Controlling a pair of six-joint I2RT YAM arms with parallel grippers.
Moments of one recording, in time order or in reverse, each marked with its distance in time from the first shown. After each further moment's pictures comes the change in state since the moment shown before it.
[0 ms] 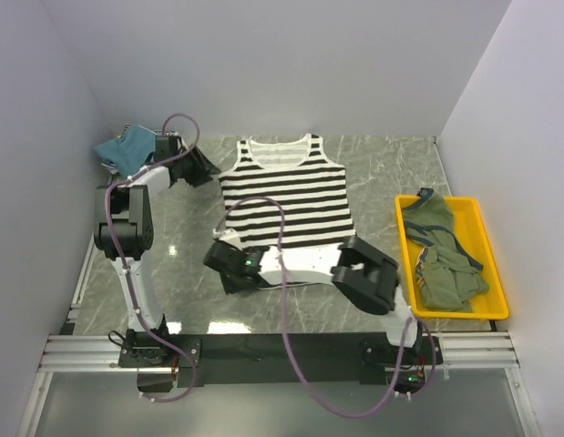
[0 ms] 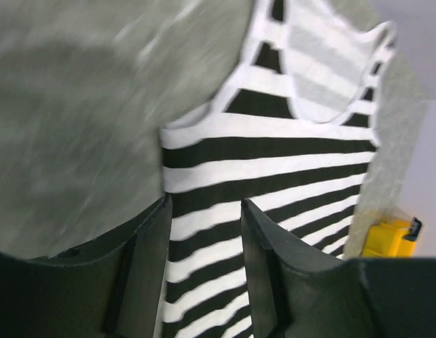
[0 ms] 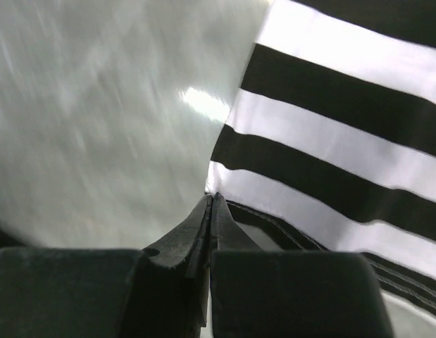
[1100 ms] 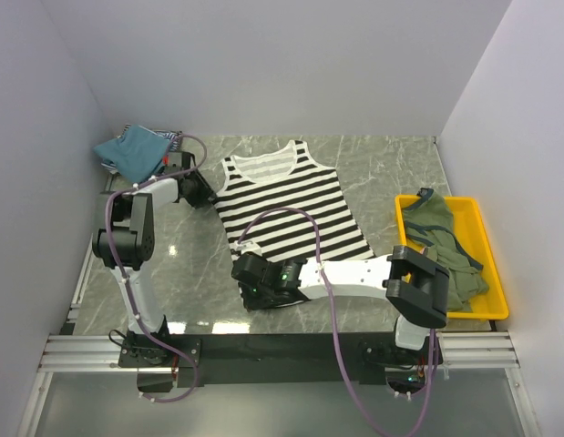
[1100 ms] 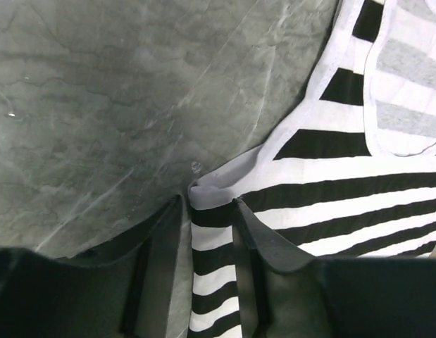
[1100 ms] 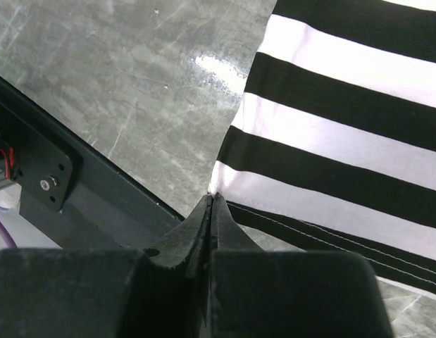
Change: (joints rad) left arm -0.075 -0.119 -0.217 -0.108 -0.300 -0.060; right arm 0.043 -0.359 -0.383 0.089 -0.143 0.026
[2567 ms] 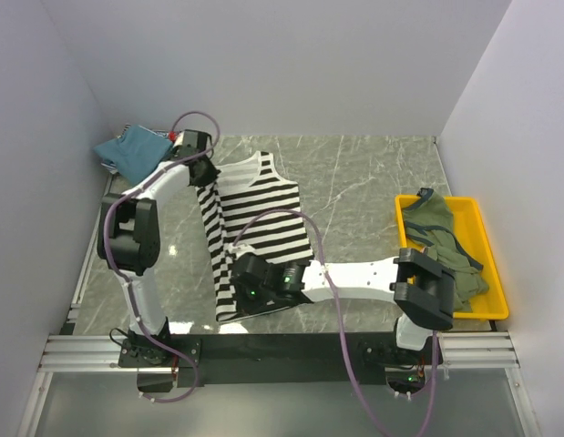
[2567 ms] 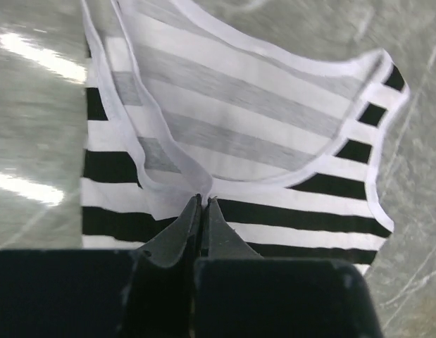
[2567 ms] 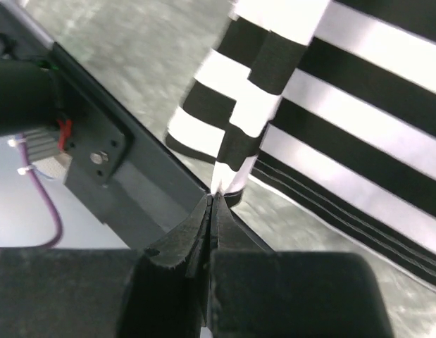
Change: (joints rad) left arm -0.093 -0.046 0.191 -0.167 -0.284 -0.008; right arm 0.023 -0.018 0.023 0.037 -0.091 -0.023
